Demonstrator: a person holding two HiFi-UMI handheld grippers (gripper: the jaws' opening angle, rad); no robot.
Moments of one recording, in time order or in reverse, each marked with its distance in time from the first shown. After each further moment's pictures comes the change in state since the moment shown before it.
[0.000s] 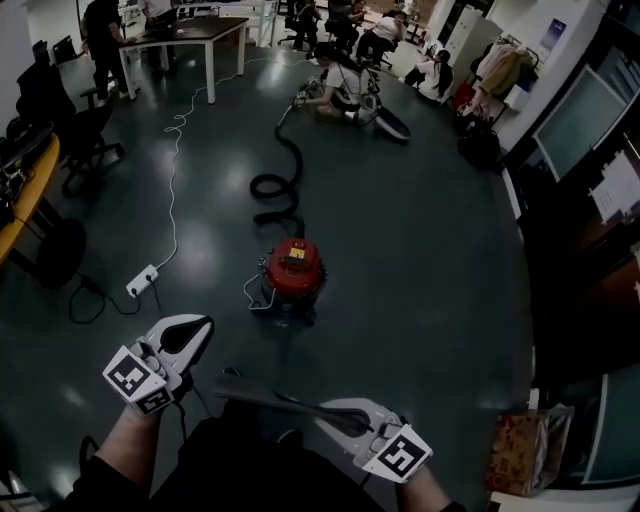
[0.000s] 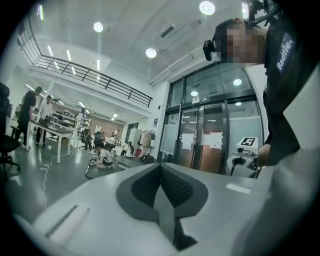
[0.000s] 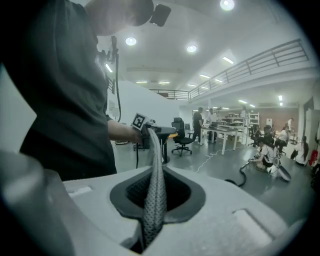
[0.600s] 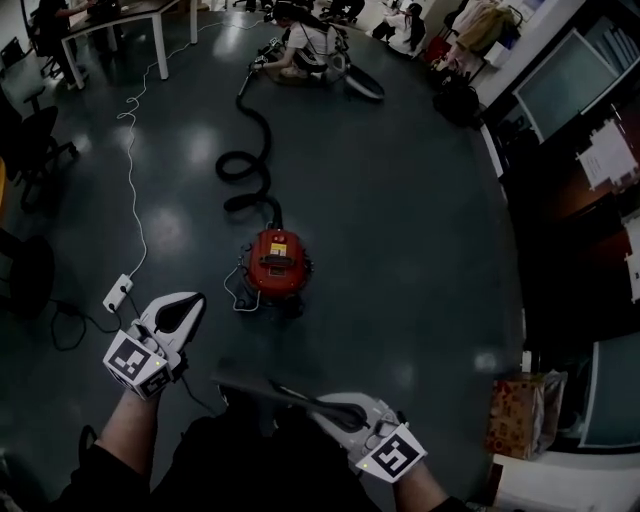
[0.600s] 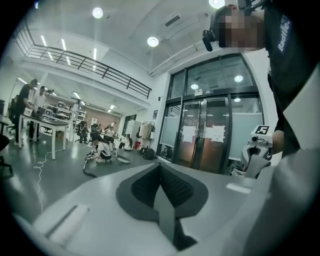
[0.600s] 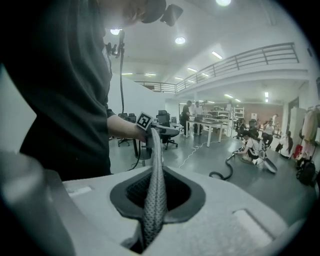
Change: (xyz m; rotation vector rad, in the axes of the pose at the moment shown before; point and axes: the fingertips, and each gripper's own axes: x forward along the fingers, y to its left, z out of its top) left arm 0.112 0.152 -0.037 0.006 0.102 -0.046; right arm 0.073 -0.109 -0.006 0.085 0.095 -0.148
